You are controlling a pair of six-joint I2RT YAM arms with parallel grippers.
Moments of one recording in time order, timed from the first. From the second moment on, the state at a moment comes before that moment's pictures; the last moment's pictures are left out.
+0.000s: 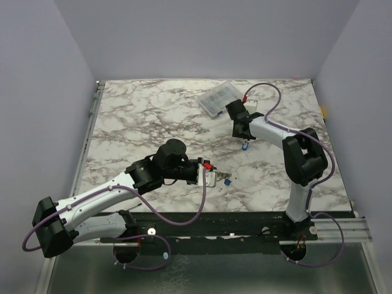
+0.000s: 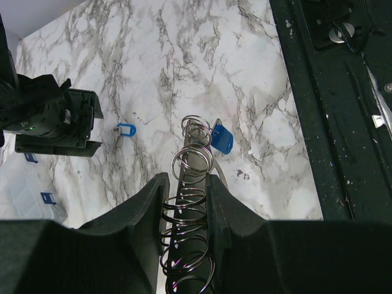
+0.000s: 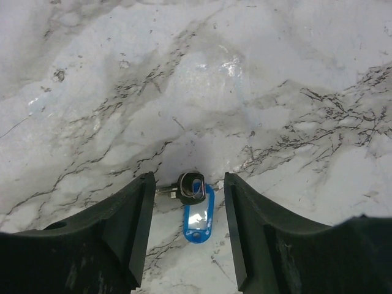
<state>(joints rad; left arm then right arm) -0.96 1.05 0.83 -0.20 0.50 0.70 0.47 1.92 1.33 -0.49 0.54 0.54</state>
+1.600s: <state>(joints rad) -0.96 1.05 0.83 -0.18 0.50 0.69 0.45 1.94 1.22 -0.40 0.64 0.58</state>
